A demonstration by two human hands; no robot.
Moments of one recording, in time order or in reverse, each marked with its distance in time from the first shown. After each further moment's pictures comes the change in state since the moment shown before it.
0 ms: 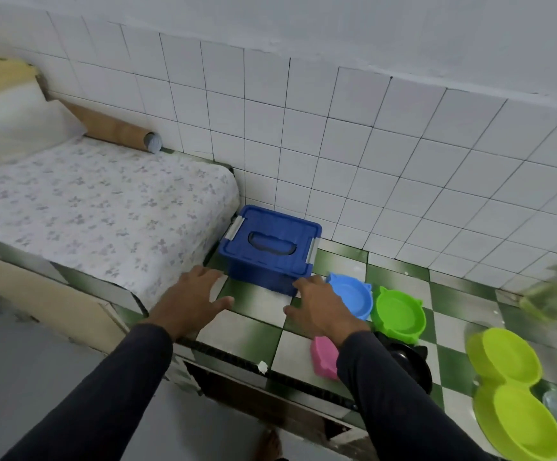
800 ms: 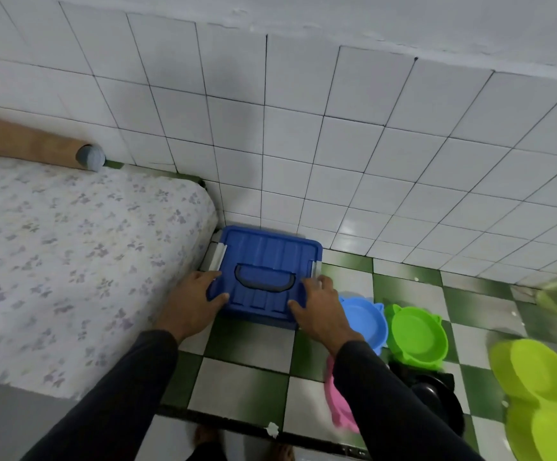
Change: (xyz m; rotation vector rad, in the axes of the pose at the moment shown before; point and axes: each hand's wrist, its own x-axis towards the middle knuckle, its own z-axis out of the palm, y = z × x) left_hand 0.177 -0.032 0.025 -0.173 -0.021 0.063; right_hand 0.134 0.026 0.016 0.246 0.147 0.213
